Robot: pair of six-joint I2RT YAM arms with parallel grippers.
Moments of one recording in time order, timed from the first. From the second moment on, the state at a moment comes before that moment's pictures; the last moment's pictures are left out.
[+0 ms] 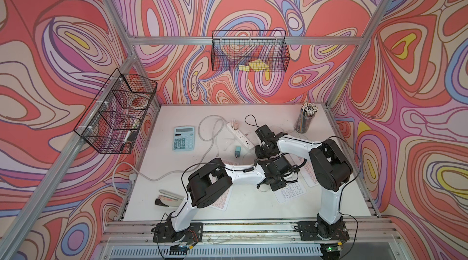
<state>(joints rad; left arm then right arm) -1.12 2.10 1.42 -0.35 0.01 0.15 0.55 1.96 1.27 -0.52 -0.01 0.33</state>
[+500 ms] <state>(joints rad) -1.09 2.06 1.35 -0.31 0.16 0.15 0.58 2.00 1.35 -0.61 0.07 0.40</state>
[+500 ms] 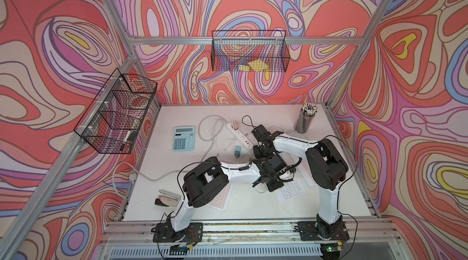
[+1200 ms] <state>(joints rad) -1.06 2.08 1.38 -0.34 0.26 0.15 0.60 2.06 1.43 -0.60 0.14 0.19</state>
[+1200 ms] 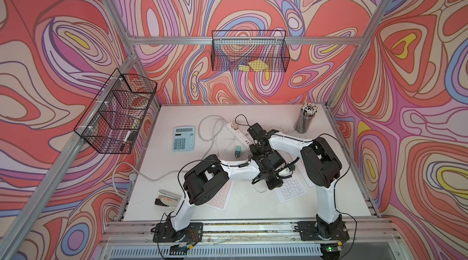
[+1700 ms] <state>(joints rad) -1.06 2.08 1.38 -0.33 0.25 0.13 0.51 2.02 1.38 -0.61 0.15 0.23</state>
